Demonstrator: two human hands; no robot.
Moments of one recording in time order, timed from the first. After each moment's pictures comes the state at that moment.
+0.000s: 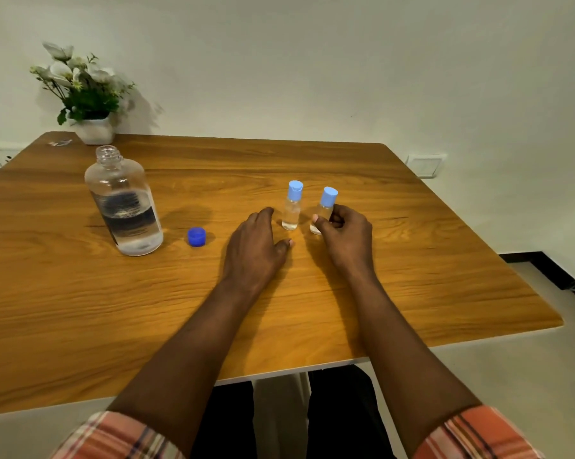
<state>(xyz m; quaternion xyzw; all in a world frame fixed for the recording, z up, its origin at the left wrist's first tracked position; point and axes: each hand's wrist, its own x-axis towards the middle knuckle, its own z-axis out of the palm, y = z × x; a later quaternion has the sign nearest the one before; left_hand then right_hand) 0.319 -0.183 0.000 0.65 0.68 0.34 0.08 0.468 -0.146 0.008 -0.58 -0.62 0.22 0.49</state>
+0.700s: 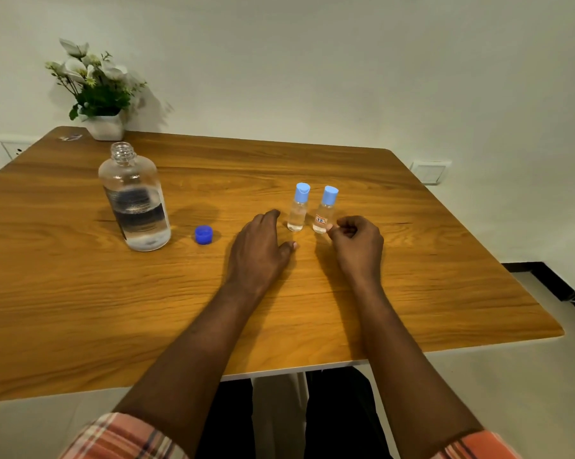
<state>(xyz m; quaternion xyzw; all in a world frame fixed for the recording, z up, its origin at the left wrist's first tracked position) 0.318 -0.189 0.001 0.64 0.68 0.35 0.09 0.472 -0.153 0.005 -0.65 -0.56 0.21 0.47</state>
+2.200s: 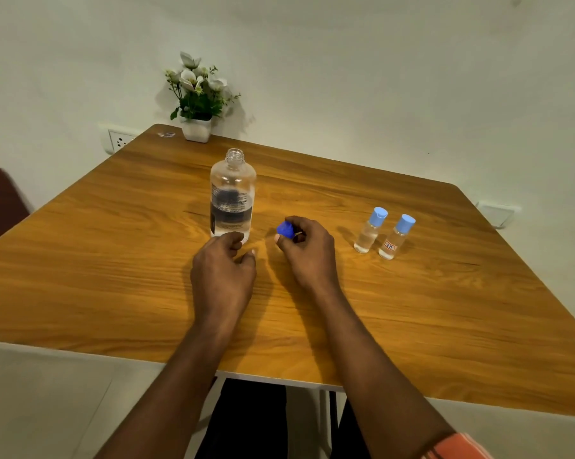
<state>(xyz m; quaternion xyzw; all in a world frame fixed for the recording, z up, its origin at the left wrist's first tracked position) 0.210 -0.277 0.007 0.38 0.75 0.54 0.08 0.310 -0.185 0.011 -0.48 -0.73 0.27 0.40</state>
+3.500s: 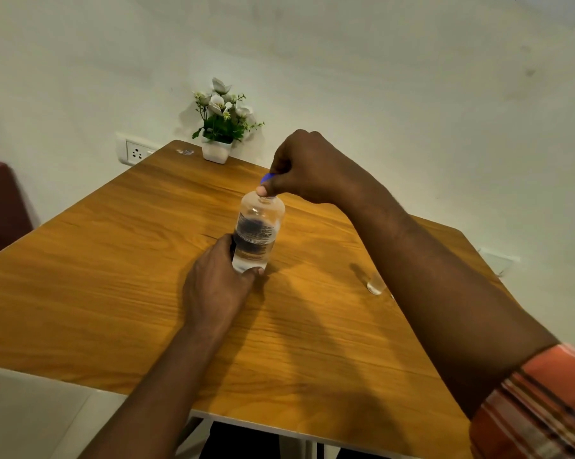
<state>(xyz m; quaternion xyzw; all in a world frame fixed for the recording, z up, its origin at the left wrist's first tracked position) 0.168 -0.260 0.013 0.40 0.76 0.49 0.11 0.235 -0.161 0.185 -0.33 -0.94 0.04 0.09</state>
